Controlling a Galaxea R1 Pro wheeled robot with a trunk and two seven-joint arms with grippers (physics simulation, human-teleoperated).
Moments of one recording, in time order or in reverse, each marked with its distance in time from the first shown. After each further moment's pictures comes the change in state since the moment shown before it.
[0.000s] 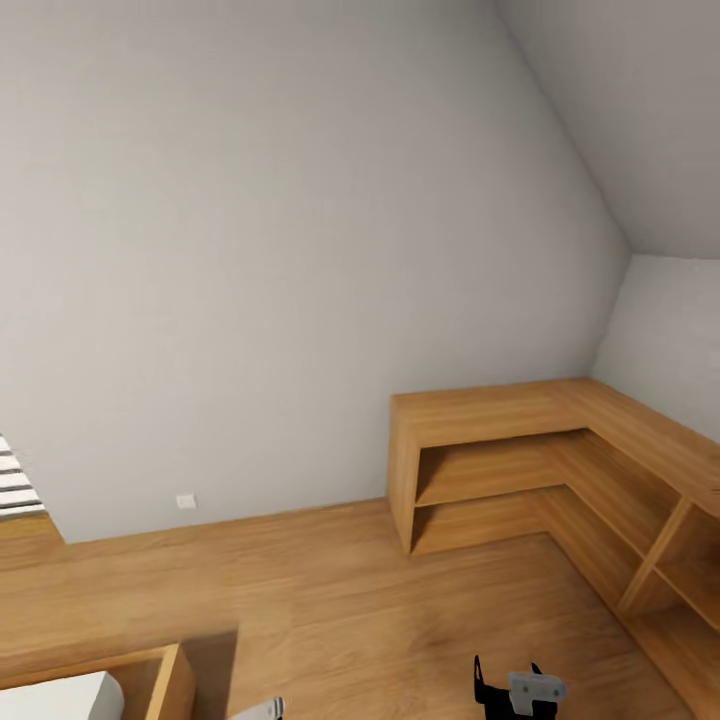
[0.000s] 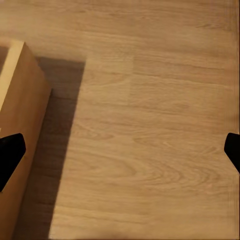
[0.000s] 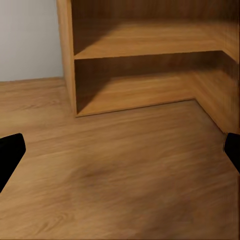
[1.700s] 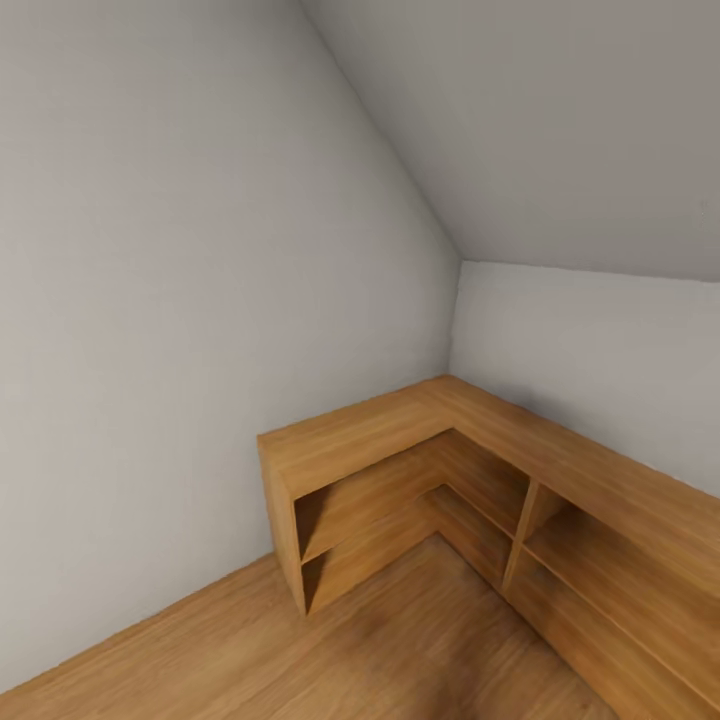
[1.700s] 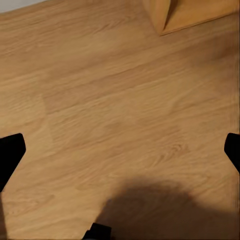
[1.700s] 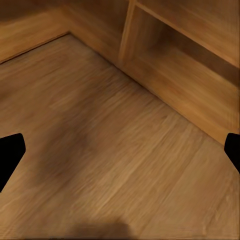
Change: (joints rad) left arm -0.001 0.000 0.013 0.477 0.049 -0.325 -0.279; right arm 0.218 0.026 -0.003 0.172 -0.168 -0.178 0.027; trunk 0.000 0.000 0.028
